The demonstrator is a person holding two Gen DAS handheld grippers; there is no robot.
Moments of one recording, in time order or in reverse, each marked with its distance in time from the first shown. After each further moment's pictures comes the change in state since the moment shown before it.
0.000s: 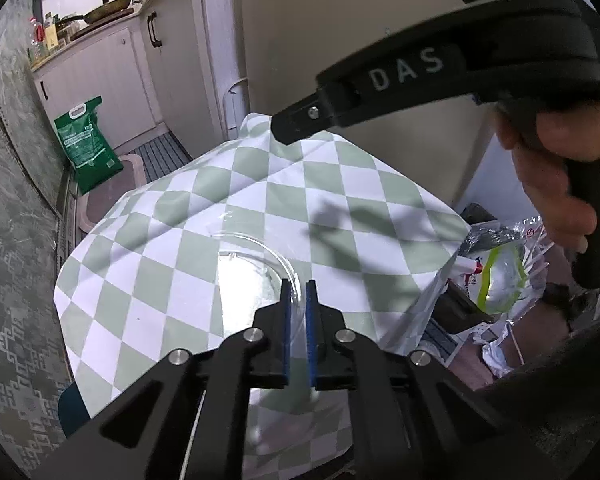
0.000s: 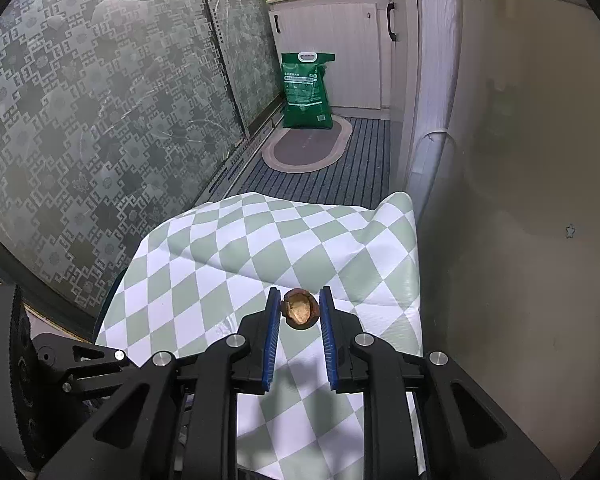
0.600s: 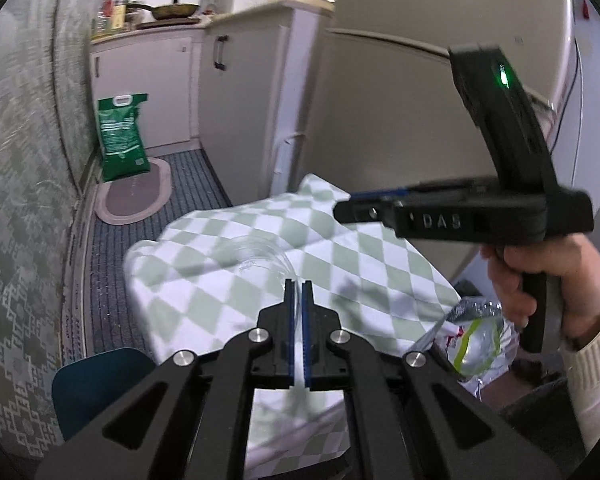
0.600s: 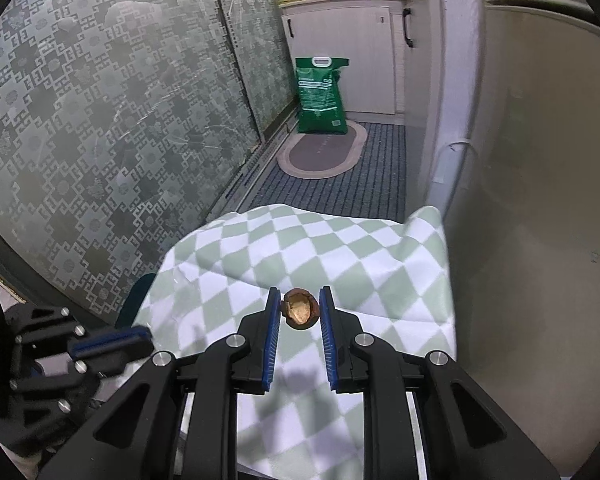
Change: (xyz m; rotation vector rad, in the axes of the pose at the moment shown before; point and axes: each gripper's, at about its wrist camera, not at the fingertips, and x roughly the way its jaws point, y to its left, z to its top) left arm -0.078 0.068 -0.001 -0.237 -0.179 -0.011; right arm 0.002 0.026 0.014 -0.009 -0.011 0.047
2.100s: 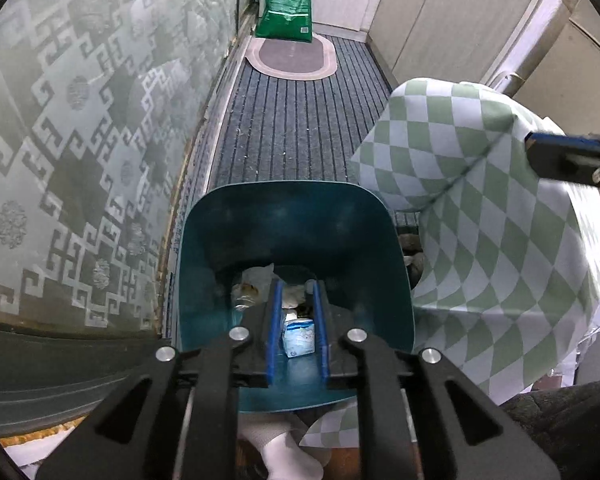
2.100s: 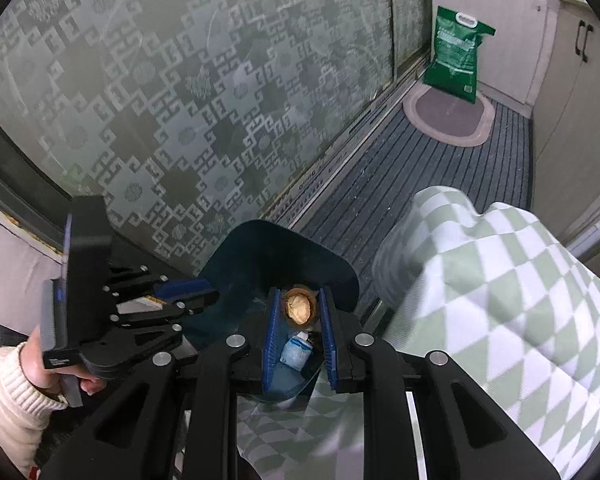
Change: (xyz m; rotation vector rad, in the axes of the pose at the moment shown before) left arm -0.017 0.220 -0.132 -0.395 0.345 0.315; right arm 0.126 0.208 0.014 -0.275 0.288 0.204
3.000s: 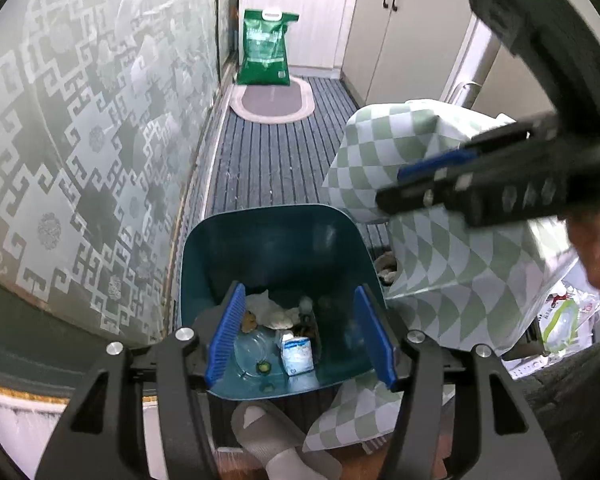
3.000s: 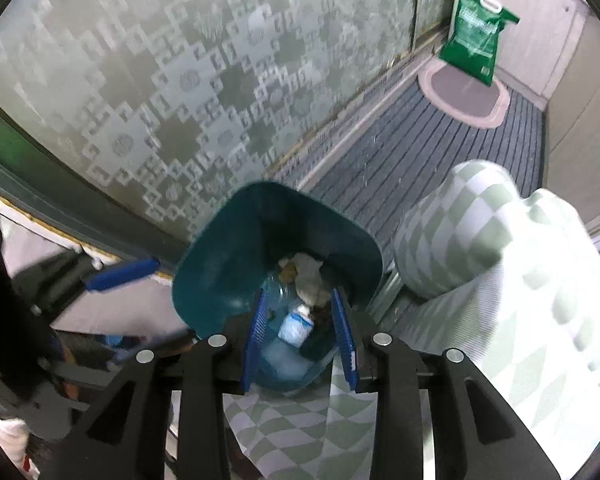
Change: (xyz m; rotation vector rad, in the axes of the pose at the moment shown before) left arm -0.047 -0.030 -0.033 0.104 -0.181 0.005; right arm 0.034 0.024 -0.004 -0.048 0.098 -0.026
